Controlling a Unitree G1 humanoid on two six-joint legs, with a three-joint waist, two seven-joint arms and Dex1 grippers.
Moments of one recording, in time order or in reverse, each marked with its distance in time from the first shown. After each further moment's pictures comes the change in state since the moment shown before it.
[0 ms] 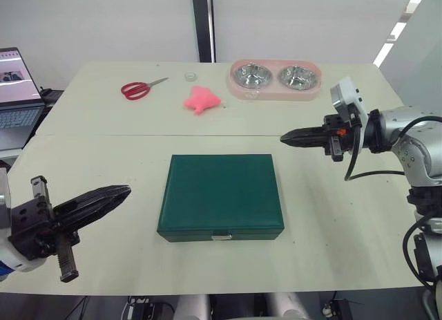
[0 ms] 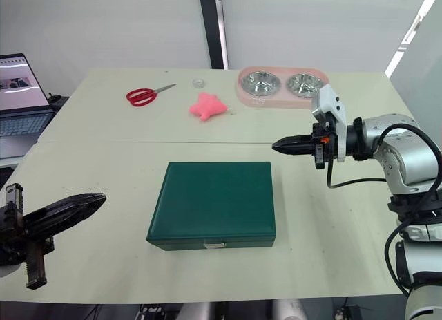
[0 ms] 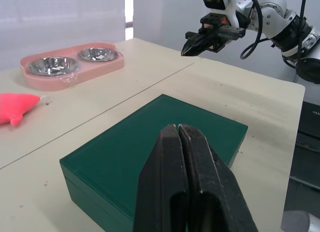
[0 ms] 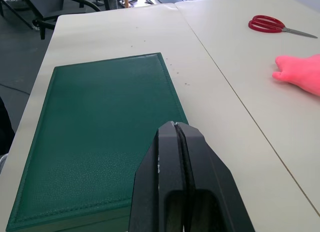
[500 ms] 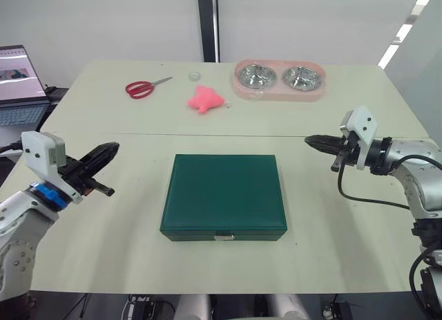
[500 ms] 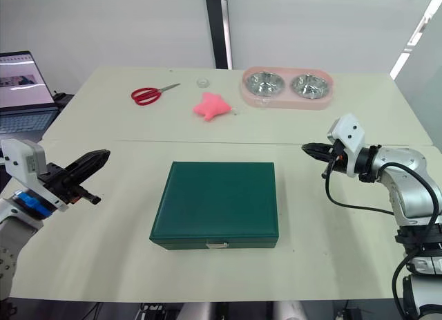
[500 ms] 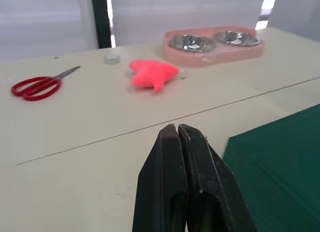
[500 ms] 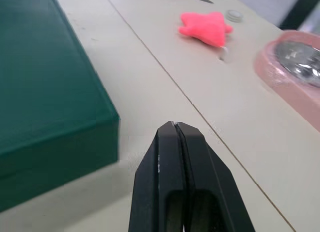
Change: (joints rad) left arm -0.466 -0.083 -0.399 0.433 0.489 -0.096 0.416; right arm 0.308 0.001 -0.117 0.008 -0.212 -0.302 -0.340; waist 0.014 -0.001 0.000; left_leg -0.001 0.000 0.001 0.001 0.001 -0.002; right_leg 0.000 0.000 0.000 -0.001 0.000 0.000
